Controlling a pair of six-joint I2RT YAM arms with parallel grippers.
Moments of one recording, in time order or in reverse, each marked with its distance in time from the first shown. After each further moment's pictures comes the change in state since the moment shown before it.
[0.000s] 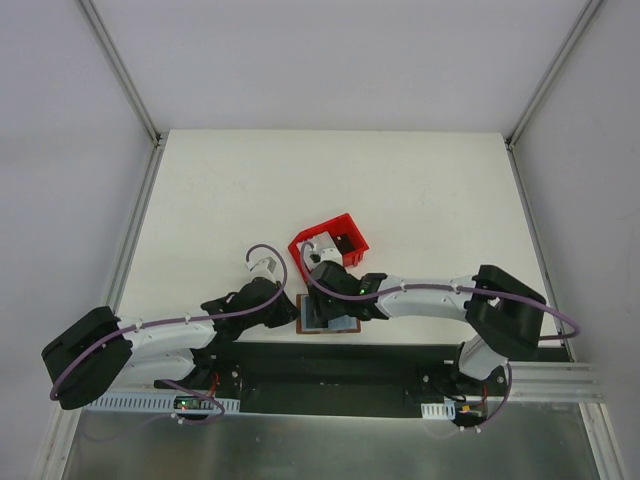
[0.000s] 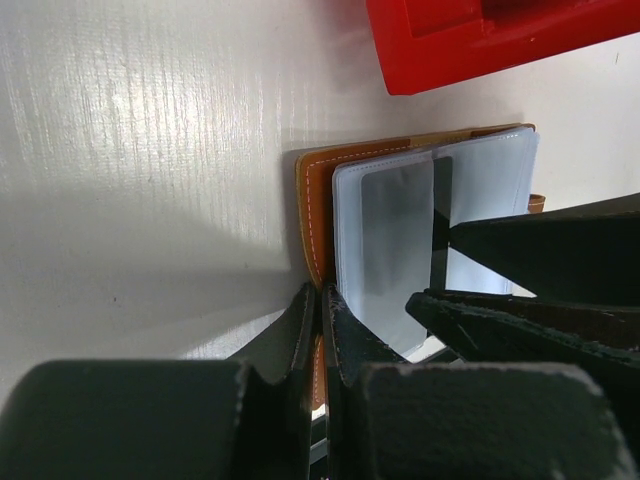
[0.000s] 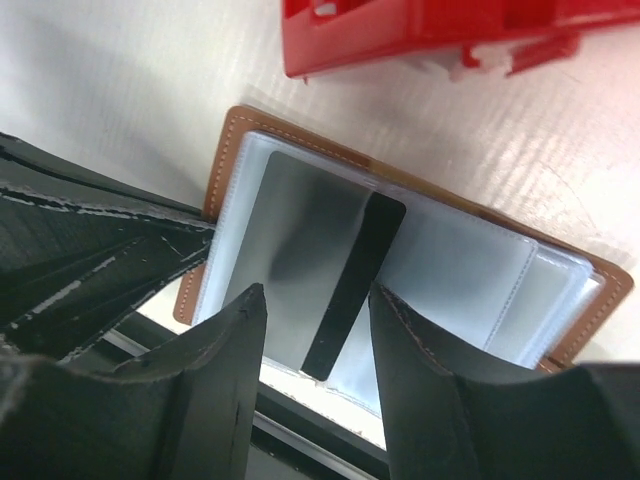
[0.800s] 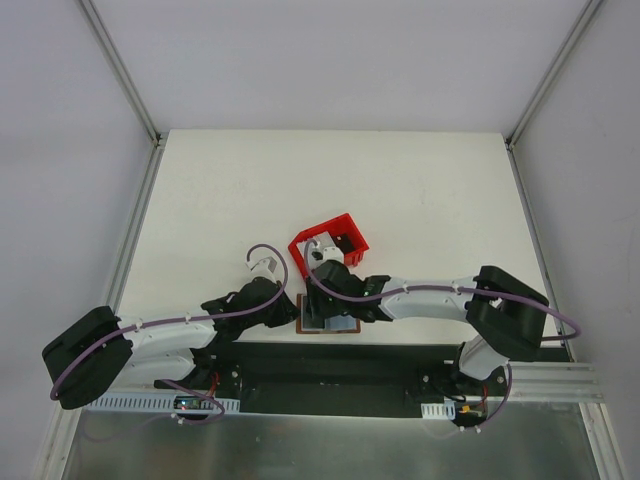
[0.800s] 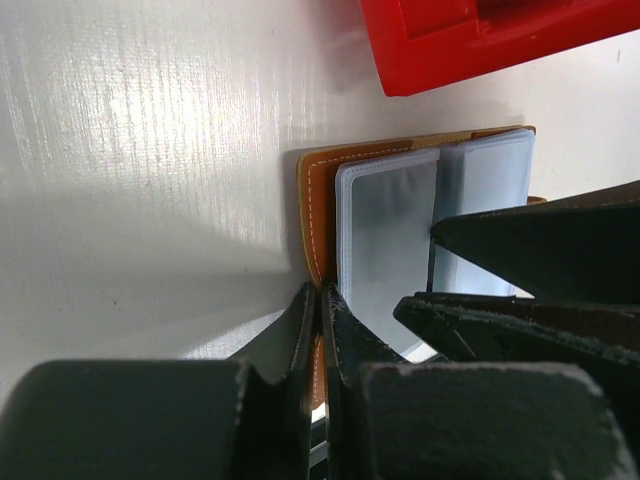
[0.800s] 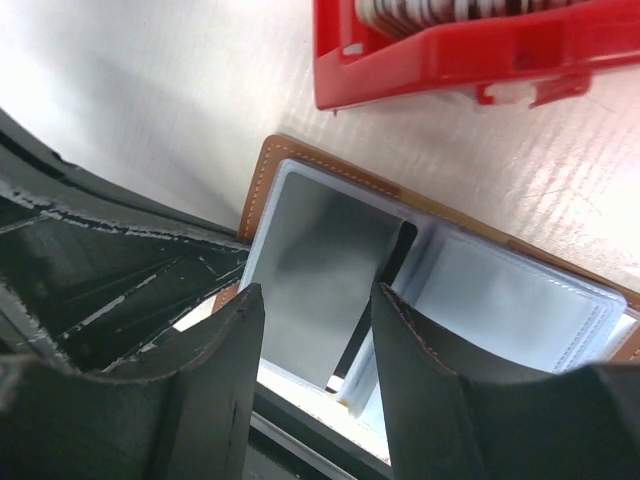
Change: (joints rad) left arm 0.000 0.004 0.004 0.001 0.000 0.018; right arm -0.010 -0.004 -0.047 0.150 -0.038 0.023
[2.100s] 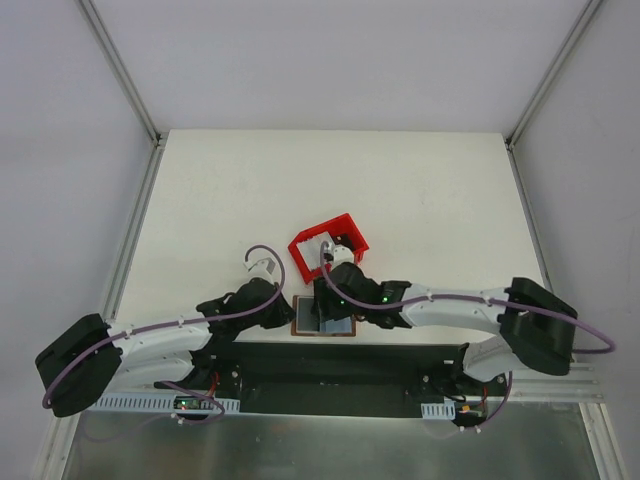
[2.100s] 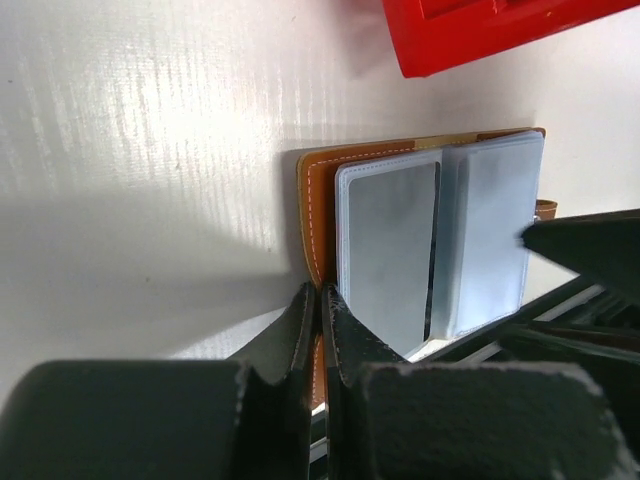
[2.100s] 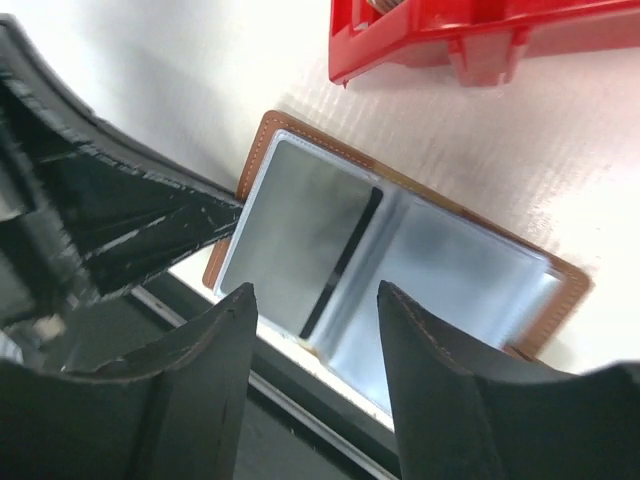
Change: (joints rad) left arm 0.000 -0.053 0.000 -0.063 -0.001 0.030; right arm 0.002 -0.105 -0.068 0.009 -0.006 -0.016
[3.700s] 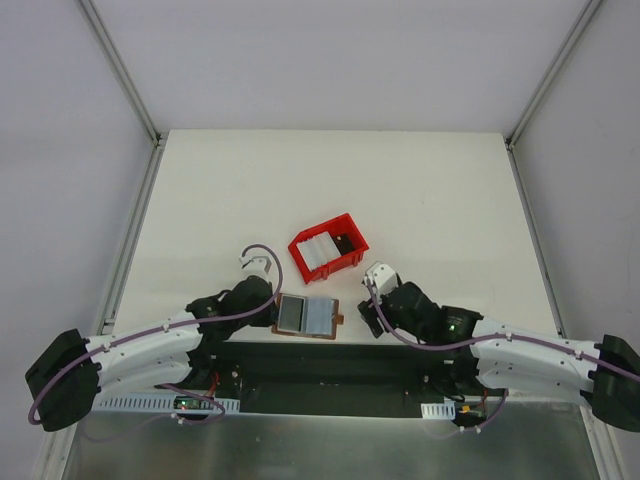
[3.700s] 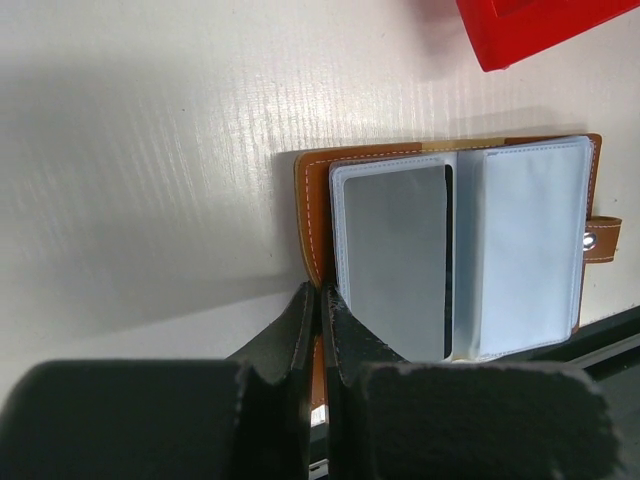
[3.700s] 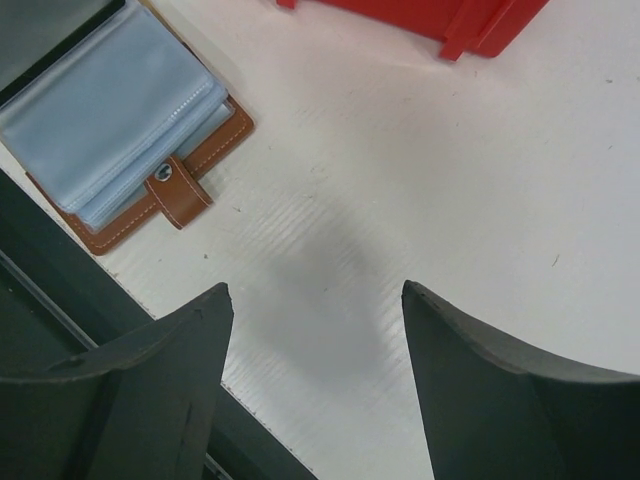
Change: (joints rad) left arm 0.016 -0.144 0.069 -0.315 -0.115 0.219; right arm -0.042 -0.653 -0.407 -0.084 0.117 -0.570
